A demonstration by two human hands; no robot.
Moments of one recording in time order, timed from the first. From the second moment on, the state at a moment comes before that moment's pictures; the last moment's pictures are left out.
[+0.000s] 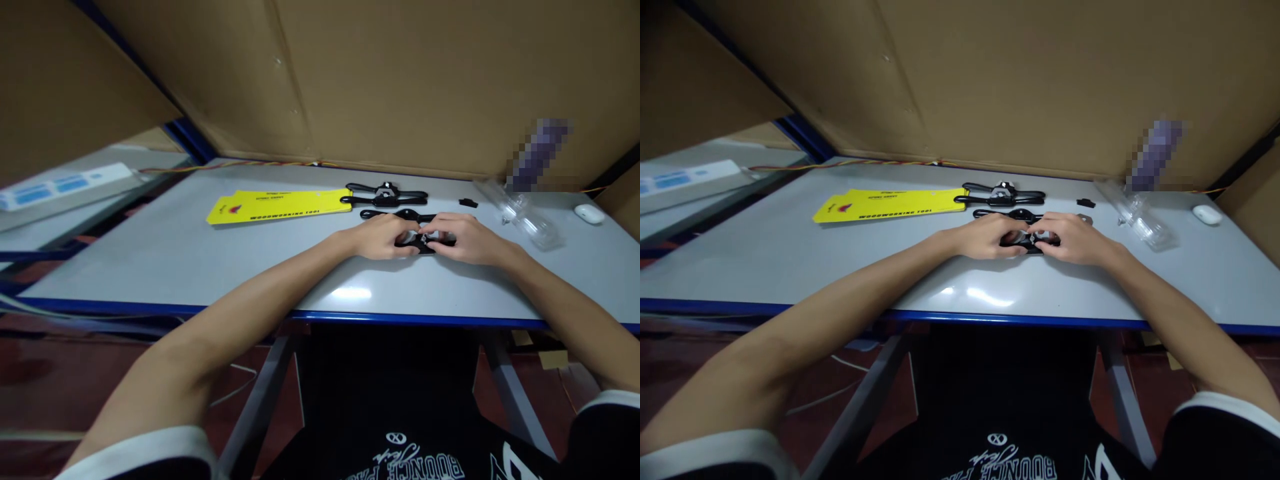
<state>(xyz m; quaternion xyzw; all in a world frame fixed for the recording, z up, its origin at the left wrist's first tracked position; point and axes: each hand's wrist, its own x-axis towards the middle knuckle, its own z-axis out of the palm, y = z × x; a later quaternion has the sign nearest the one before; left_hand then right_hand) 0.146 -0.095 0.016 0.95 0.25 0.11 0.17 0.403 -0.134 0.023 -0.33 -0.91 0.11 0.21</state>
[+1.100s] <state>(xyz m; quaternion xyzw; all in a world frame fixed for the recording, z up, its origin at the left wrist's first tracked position) 0.143 -0.088 0.011 0.96 0.24 0.12 0.12 0.385 -0.135 0.019 -0.32 -0.93 0.11 0.16</state>
